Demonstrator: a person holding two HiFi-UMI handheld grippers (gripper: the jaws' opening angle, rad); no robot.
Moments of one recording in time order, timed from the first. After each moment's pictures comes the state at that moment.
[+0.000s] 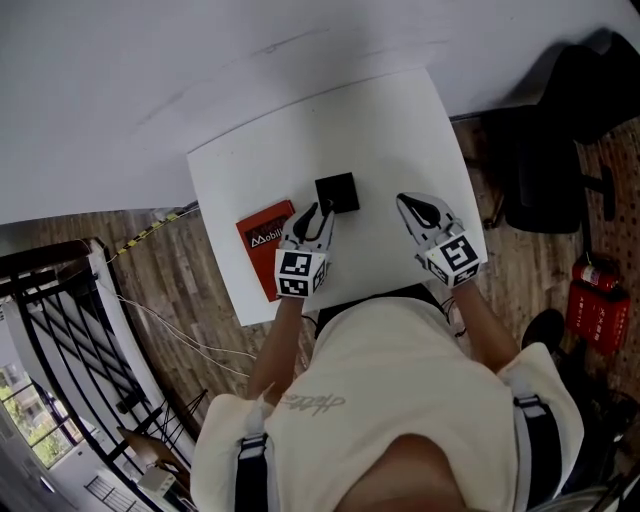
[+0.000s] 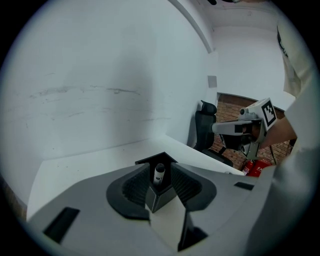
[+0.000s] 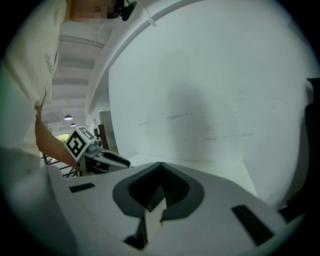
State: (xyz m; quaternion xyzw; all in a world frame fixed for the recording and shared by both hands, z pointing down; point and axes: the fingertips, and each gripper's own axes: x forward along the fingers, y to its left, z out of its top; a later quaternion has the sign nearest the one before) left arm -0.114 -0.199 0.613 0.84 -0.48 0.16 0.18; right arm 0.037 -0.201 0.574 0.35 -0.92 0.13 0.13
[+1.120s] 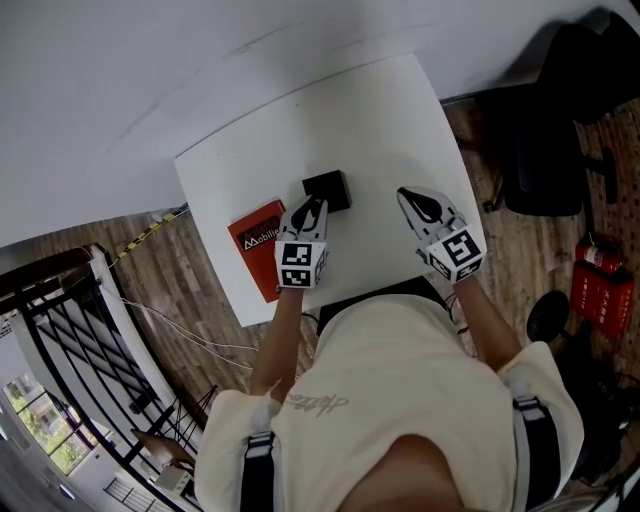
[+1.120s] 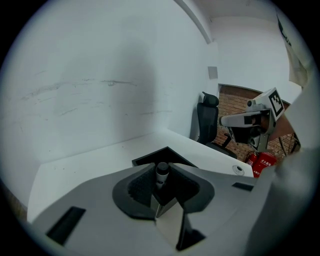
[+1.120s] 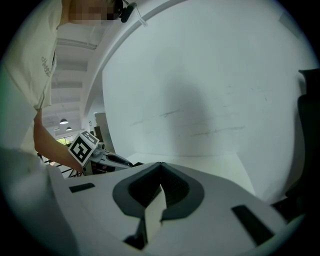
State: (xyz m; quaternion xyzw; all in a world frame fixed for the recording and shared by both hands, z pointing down) left arm -0.101 -0.220 0.639 0.84 -0.48 0.20 0.18; right arm 0.060 -0.206 0.589 0.37 -0.91 0.15 0.13
